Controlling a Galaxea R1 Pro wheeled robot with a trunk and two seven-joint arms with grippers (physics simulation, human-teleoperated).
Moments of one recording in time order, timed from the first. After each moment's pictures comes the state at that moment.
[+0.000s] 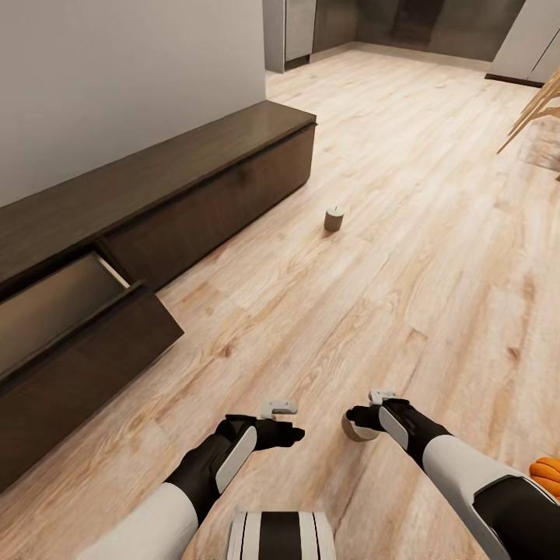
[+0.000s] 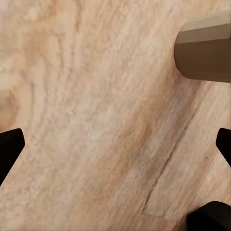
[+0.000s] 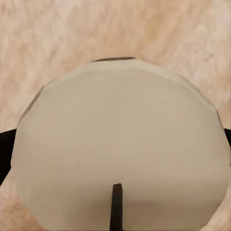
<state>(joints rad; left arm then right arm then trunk) -0.65 -0.17 -0.45 -0.73 0.50 0.60 0.02 -0.88 -0.08 0.43 -0.26 -0.58 0.41 -0.03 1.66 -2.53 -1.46</state>
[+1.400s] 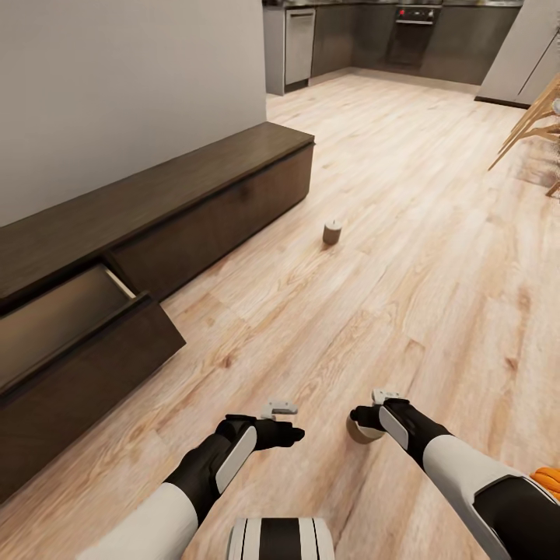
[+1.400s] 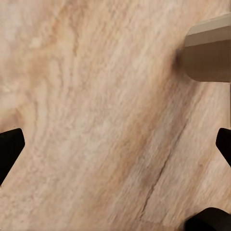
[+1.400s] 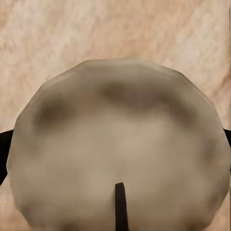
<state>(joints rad) -0.65 -0.17 -0.45 -0.73 0.50 0.60 0.02 -0.89 -0.09 0.43 -0.26 -0.57 0.41 -0.09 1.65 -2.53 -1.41</state>
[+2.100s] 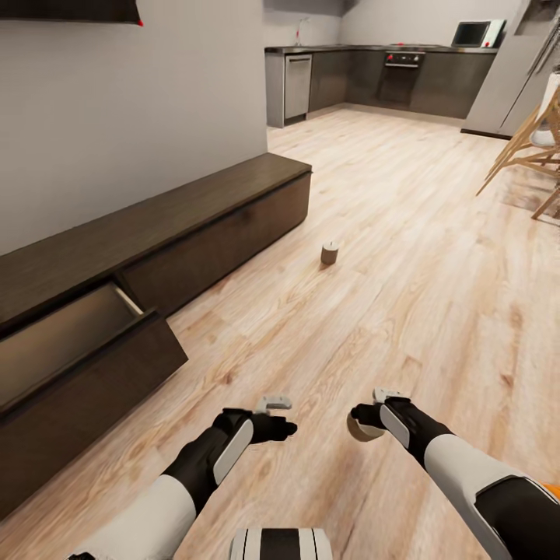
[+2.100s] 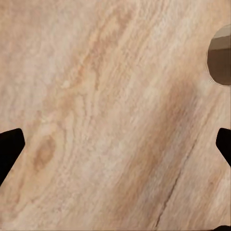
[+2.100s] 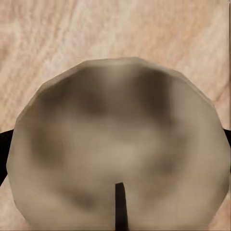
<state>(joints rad) -0.68 -0.16 -0.44 -0.72 0.49 0.62 0.06 -0.89 -0.09 0.42 -0.28 -0.57 0.41 -0.09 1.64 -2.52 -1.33</state>
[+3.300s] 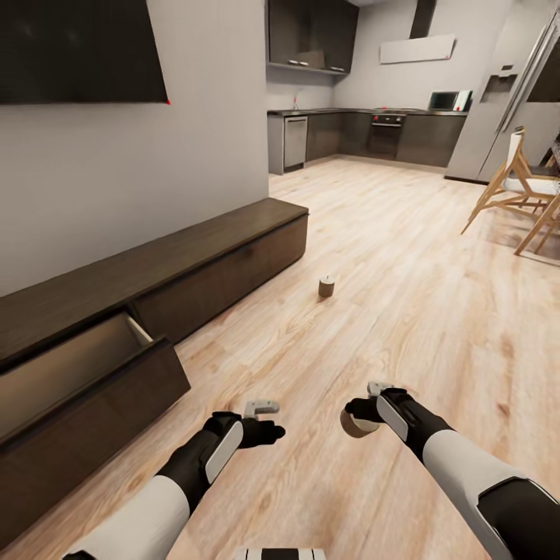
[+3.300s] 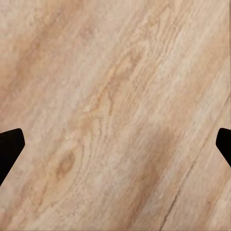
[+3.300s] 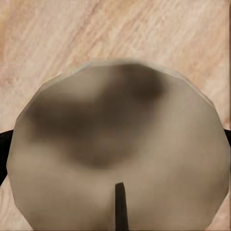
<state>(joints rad) -0.68 -0.15 -0.36 -0.65 0.49 0.62 0.07 -0.89 -0.09 0.42 -0.36 -0.58 0.51 -0.09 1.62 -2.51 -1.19</state>
